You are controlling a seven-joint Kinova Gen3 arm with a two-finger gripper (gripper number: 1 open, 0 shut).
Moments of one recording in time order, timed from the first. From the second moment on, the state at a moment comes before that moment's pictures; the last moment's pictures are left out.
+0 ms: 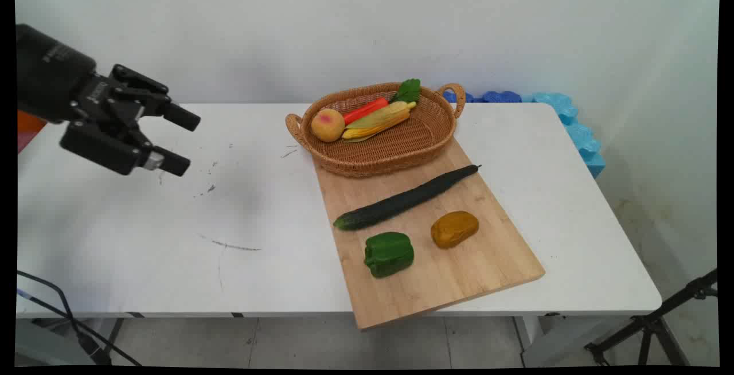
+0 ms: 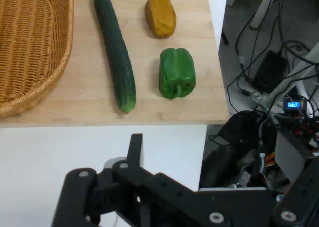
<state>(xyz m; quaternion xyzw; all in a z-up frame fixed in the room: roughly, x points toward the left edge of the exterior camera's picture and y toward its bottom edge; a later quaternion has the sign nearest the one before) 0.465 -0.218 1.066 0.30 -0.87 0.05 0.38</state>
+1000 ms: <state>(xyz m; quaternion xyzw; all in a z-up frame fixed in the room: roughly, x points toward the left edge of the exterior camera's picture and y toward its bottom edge) 0.350 -0.330 1.023 0.34 -0.87 0.10 0.33</state>
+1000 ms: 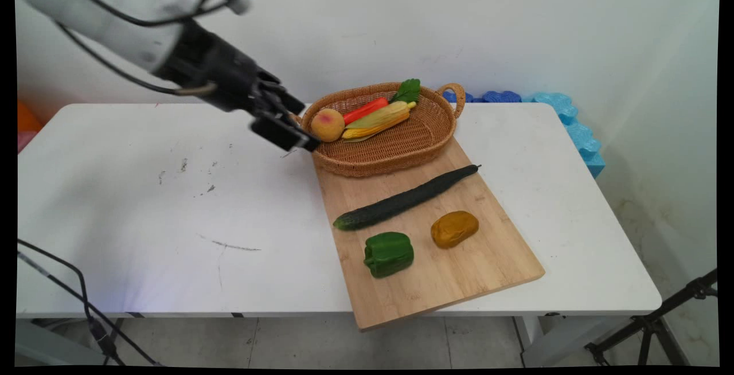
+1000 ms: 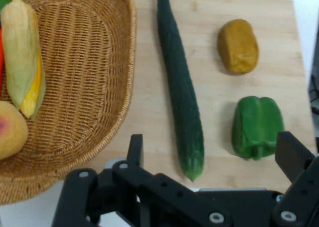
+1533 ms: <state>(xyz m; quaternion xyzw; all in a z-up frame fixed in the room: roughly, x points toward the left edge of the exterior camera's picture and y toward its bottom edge) 0.269 -0.390 0.942 0.39 -0.88 0.08 0.27</state>
